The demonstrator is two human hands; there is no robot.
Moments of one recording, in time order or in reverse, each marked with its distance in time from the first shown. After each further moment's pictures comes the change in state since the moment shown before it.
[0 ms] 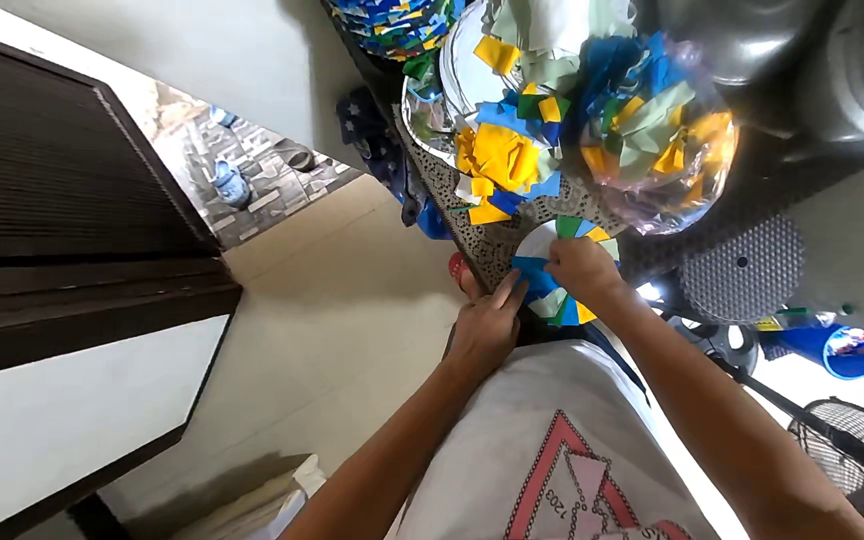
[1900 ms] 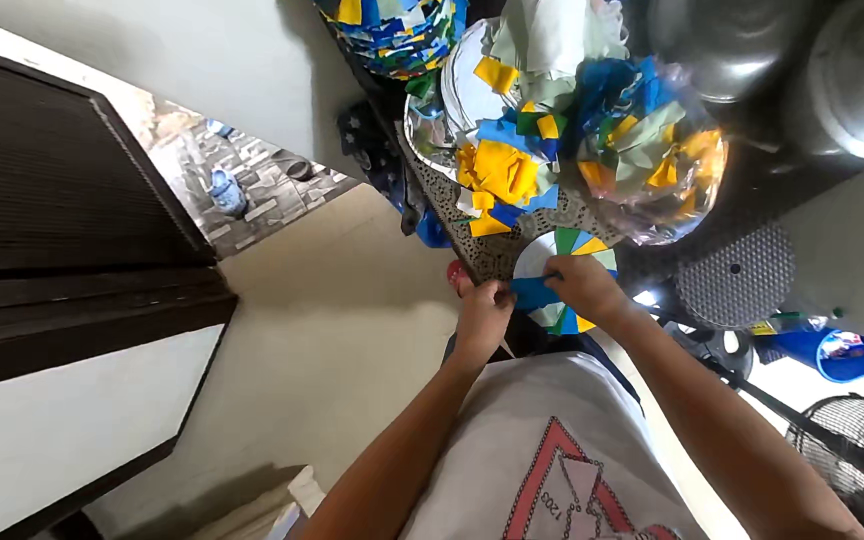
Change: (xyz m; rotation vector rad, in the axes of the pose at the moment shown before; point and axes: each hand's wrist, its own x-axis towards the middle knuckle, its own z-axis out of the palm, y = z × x) left_hand 0.038 0.003 -0.026 -0.604 -0.135 -0.642; right_hand -0.014 0.007 0.003 0.176 0.044 -0.136
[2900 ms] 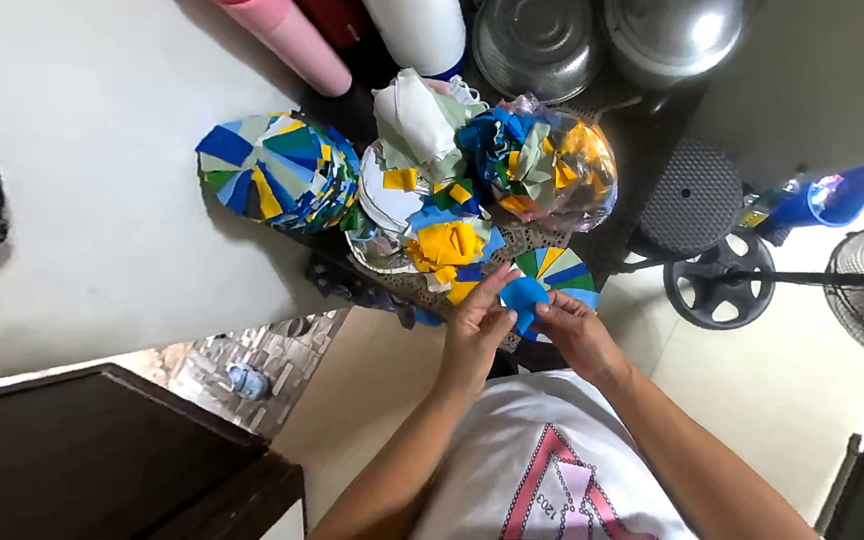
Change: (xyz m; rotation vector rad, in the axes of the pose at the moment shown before) left_hand 0.008 0.062 -0.058 -0.409 -0.481 0.529; right_hand -0.050 -0.029 0.066 1.716 0.573 -0.213
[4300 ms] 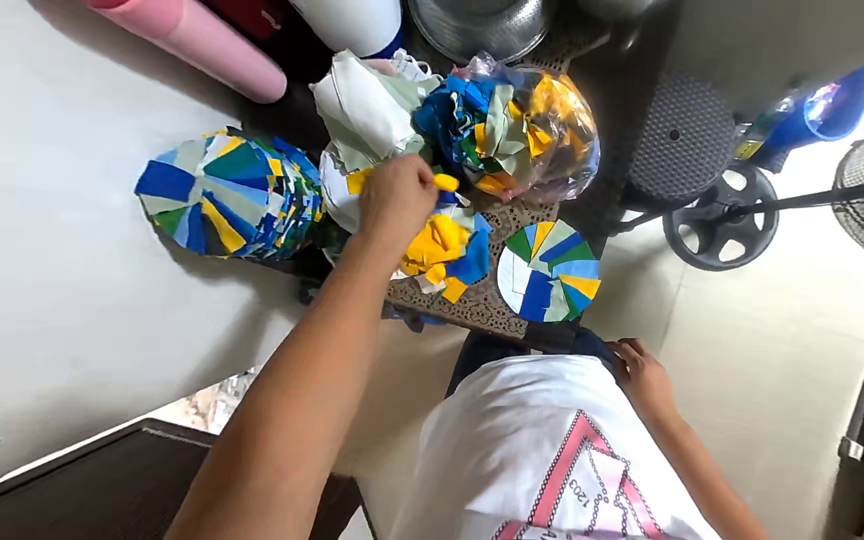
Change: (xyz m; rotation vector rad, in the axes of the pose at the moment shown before) left_hand 0.171 0.071 -0.051 1.363 -0.154 -0.068; right_hand -0.107 0.101 -0.069 -1.254 0.529 0.101
